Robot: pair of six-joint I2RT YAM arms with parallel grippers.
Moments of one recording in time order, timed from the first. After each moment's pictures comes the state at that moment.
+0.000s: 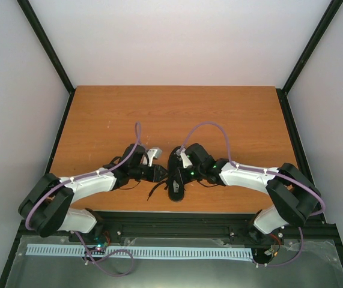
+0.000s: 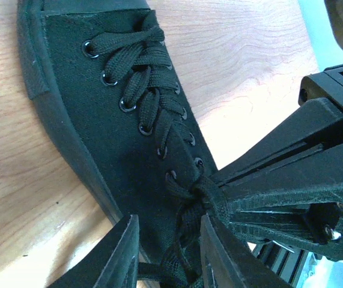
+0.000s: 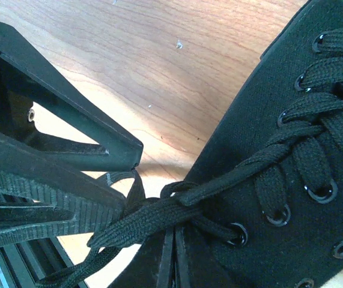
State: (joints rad) left arm -0.63 1.34 0.53 0.07 0.49 -0.56; right arm 0.83 1.50 0.74 -0.10 -0.33 0.46
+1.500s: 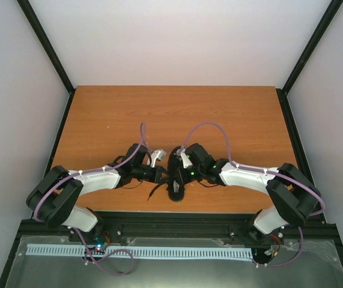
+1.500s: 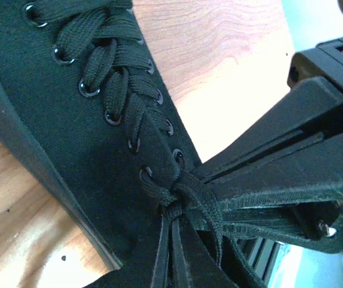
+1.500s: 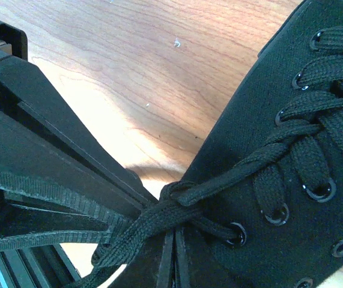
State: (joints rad) left arm -0.63 1.44 0.54 0.15 0.63 -0.56; right arm 0.83 1.50 0.74 -0.10 -0.33 0.46
